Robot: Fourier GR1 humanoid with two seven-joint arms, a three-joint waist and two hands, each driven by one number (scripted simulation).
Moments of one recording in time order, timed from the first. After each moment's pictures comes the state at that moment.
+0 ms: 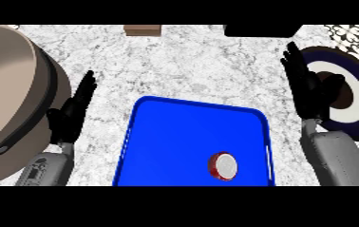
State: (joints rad) left arm -0.18 0.27 -0.08 -1.30 0.07 0.12 -0.09; right arm -0.32 -0.31 0.08 -1.40 -0.15 -0.22 0.08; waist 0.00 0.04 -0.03
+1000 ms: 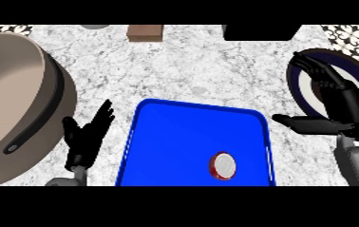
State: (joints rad) left arm -0.01 0.15 -0.11 -1.37 0.16 0.08 0.15; right arm -0.21 -0.43 0.01 -1.52 -0.14 0.05 -0.30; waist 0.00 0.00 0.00
